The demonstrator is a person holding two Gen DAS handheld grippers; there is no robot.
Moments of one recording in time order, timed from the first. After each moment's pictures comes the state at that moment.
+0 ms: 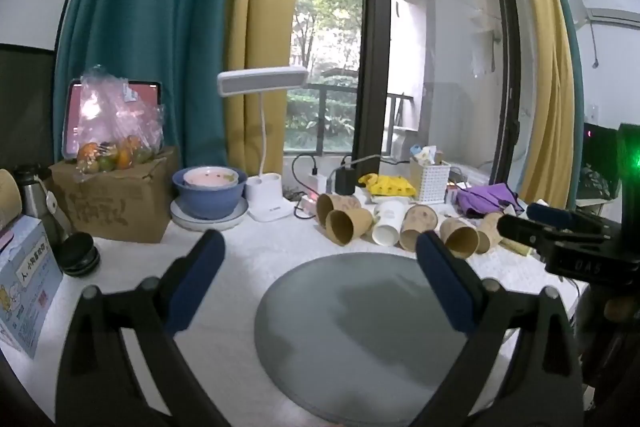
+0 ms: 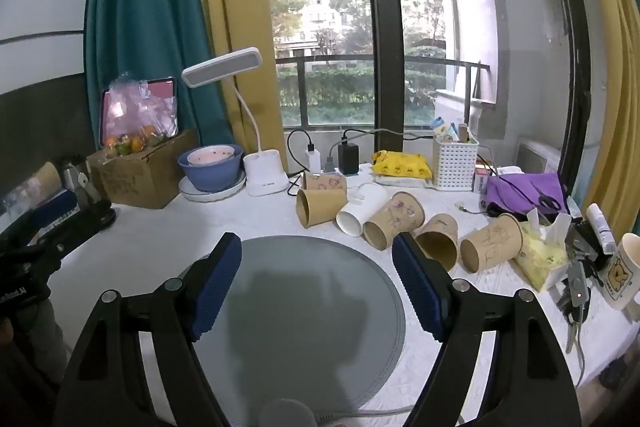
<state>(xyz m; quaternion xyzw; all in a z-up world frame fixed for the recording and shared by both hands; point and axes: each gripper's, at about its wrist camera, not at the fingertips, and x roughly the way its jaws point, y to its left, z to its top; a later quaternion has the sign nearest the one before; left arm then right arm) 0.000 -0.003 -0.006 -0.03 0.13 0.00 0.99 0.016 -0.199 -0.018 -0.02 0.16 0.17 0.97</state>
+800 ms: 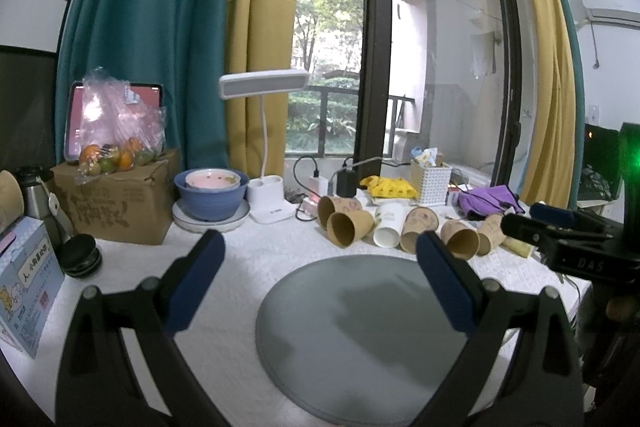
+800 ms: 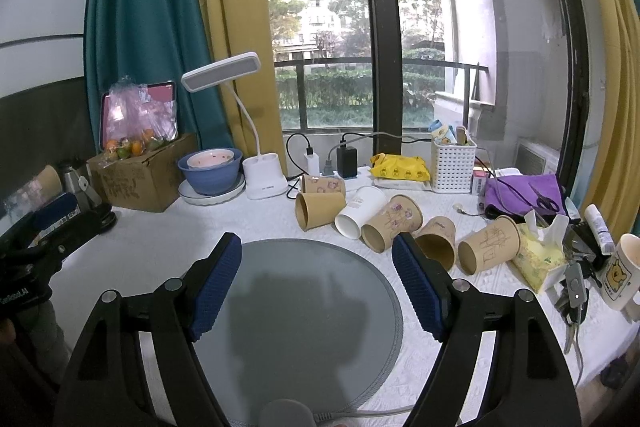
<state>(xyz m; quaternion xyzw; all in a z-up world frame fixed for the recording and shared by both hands) -0.003 0.005 0.003 -0.04 0.12 0.01 0.99 0.017 -0.204 -0.016 -0.02 0.16 0.17 0.97</state>
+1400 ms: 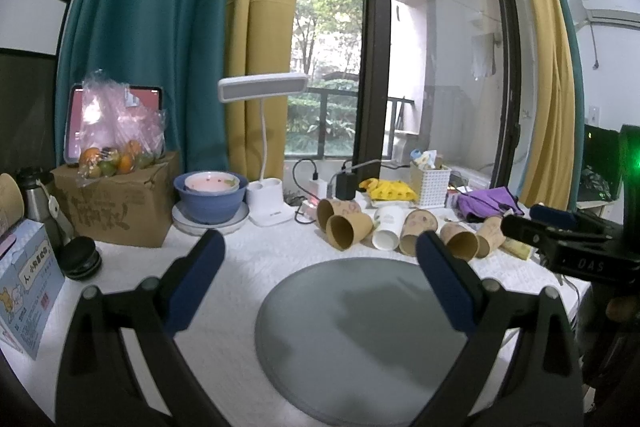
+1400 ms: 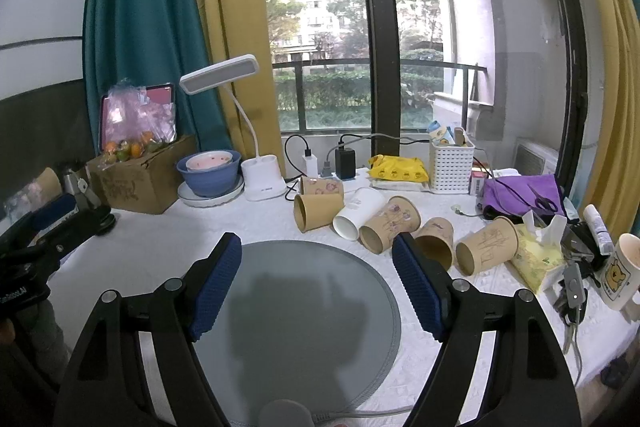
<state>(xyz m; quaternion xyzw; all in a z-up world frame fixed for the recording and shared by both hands) -0.004 0.006 0.005 -0.04 0.12 0.01 0.99 0.016 -0.205 -0.015 -0.02 0.15 0.17 0.97</state>
